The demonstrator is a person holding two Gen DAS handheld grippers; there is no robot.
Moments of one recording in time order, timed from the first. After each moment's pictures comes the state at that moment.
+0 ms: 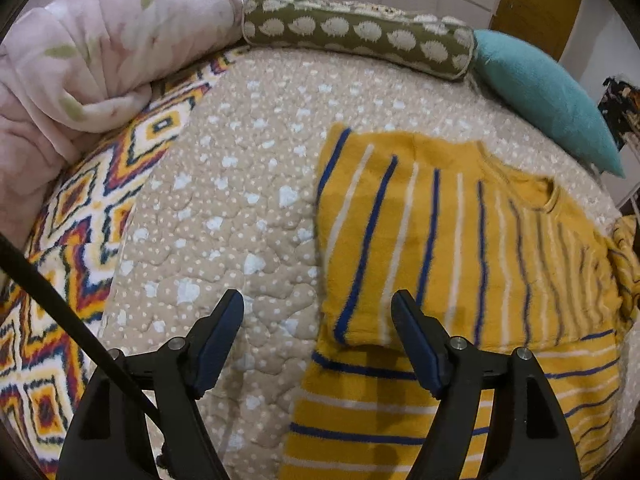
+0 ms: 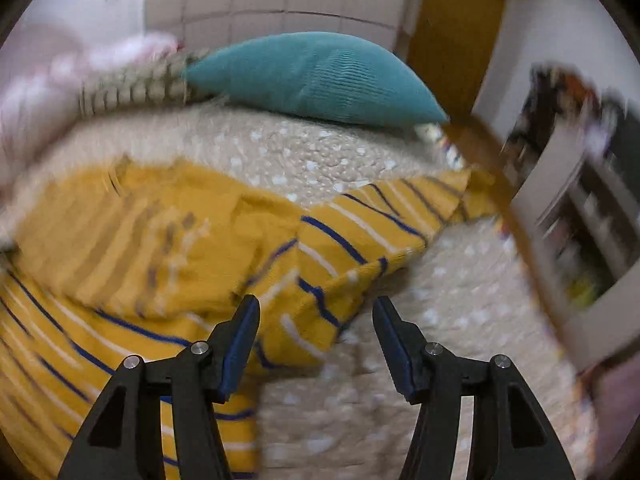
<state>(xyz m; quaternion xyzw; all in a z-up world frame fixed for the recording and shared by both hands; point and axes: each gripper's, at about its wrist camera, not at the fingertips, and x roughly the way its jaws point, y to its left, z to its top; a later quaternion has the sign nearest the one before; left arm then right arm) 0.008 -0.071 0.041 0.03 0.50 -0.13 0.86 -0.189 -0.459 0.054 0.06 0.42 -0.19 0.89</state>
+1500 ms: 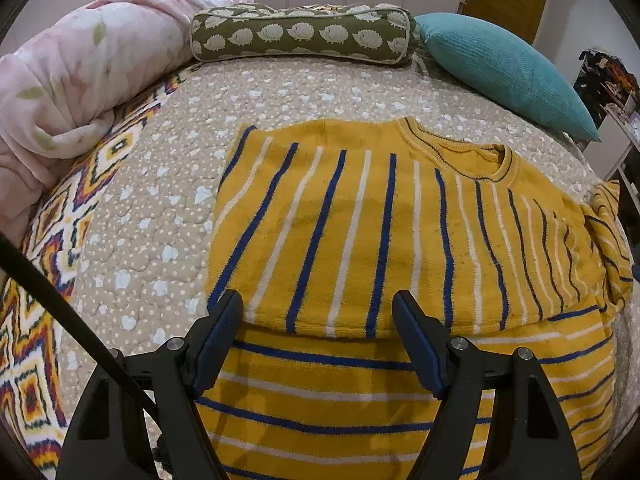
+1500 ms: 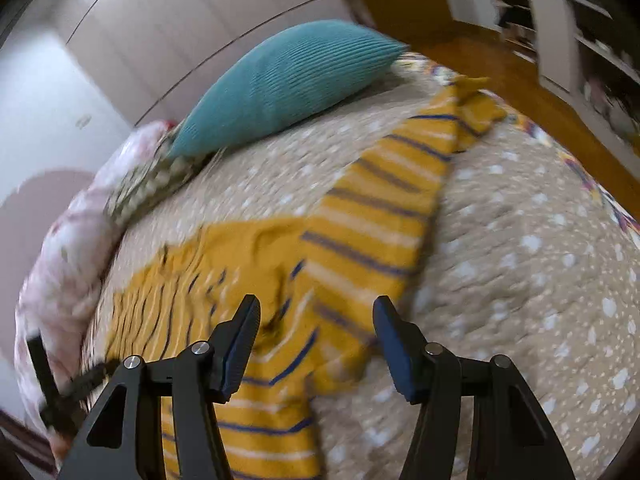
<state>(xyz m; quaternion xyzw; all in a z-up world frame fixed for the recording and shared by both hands) -0.024 -0.131 0.041 0.07 0.49 -0.16 0.85 -0.212 -0.517 0.045 0.31 0.36 -0.16 0.87</state>
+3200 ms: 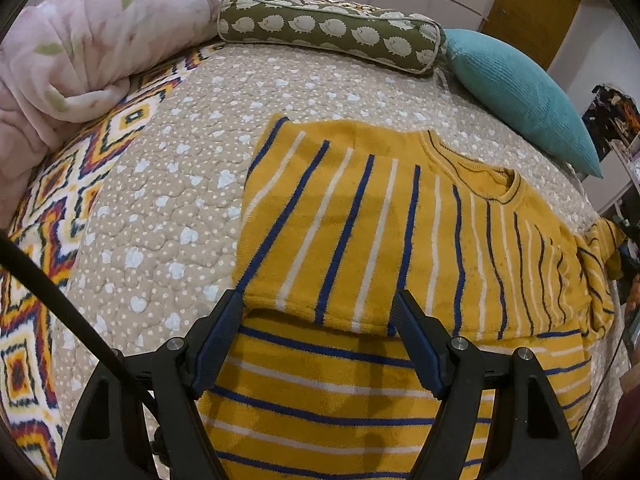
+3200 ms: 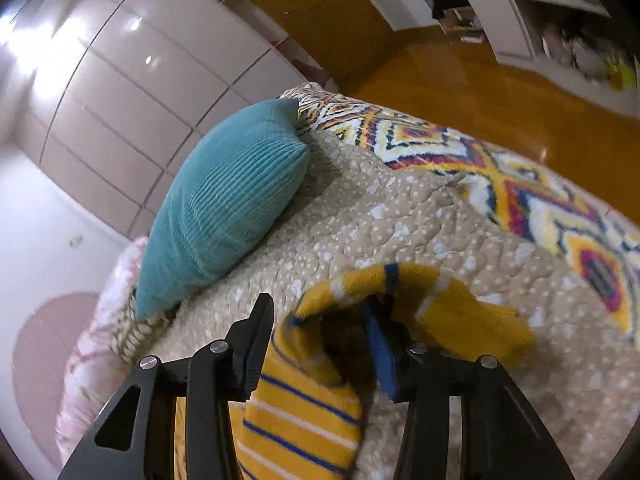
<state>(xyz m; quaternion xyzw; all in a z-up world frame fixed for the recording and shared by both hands) -0.018 -0.108 0.045 0.01 0.51 -0.15 0.85 -0.168 -0.665 0.029 0.43 0.24 -0.19 0.85</state>
